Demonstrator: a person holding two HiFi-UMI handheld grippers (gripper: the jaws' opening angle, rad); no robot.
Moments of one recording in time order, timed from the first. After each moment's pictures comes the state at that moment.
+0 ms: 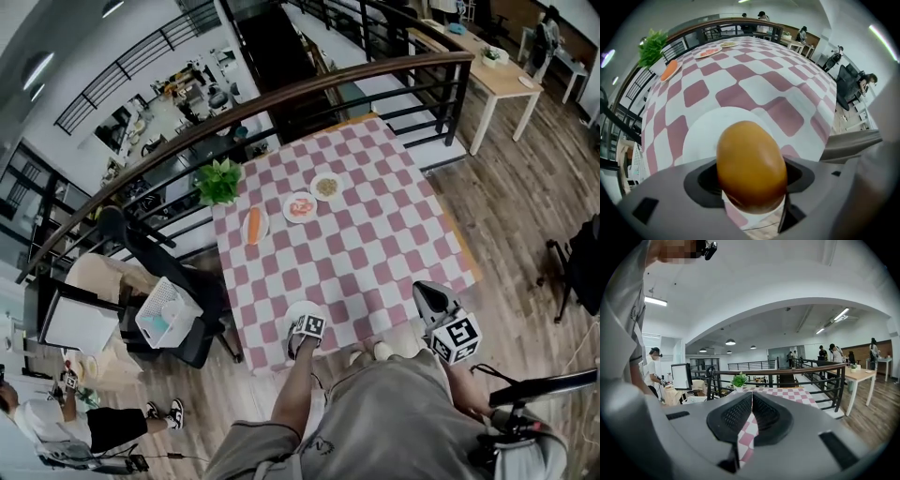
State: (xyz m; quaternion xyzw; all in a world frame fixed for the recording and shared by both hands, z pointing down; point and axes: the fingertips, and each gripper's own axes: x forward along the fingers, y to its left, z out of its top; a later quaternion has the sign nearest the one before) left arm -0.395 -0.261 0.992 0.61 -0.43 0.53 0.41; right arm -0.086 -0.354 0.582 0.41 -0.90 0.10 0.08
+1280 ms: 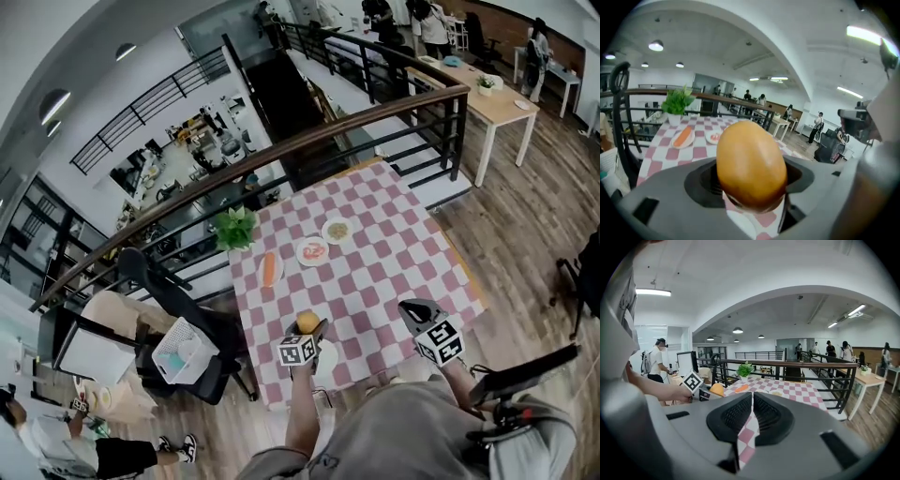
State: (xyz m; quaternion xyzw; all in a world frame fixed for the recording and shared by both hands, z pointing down) left arm -0.398 -0.412 0.763 0.78 -0.55 0.14 0.28; right arm -0.135 -0.400 0.614 0.36 -0.92 0.09 0.16
